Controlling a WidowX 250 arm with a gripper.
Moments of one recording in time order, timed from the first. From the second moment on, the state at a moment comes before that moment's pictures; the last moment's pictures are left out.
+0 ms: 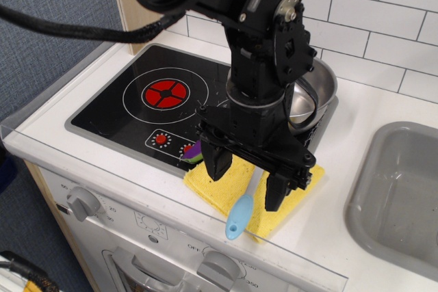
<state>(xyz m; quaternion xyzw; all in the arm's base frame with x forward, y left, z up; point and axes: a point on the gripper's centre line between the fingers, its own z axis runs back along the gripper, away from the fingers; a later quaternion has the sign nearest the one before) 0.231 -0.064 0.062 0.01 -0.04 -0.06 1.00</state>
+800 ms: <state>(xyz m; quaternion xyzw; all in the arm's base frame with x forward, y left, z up) 0.254 -0.013 0.053 0.03 -0.03 -0.04 1.00</state>
